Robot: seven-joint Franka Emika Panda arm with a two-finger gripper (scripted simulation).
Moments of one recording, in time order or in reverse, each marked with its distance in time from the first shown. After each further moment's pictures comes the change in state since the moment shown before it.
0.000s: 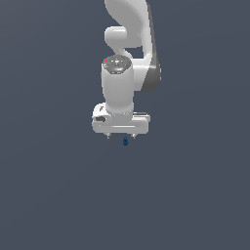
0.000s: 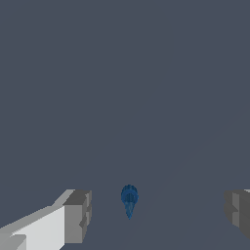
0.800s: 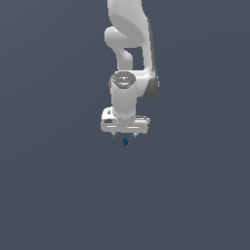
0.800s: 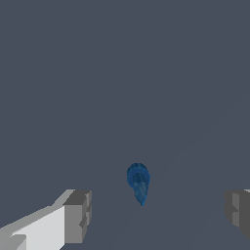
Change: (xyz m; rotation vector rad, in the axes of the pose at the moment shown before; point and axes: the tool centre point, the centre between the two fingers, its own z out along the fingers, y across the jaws) arm -0.055 -0.010 0.061 -0.012 -0.047 0.015
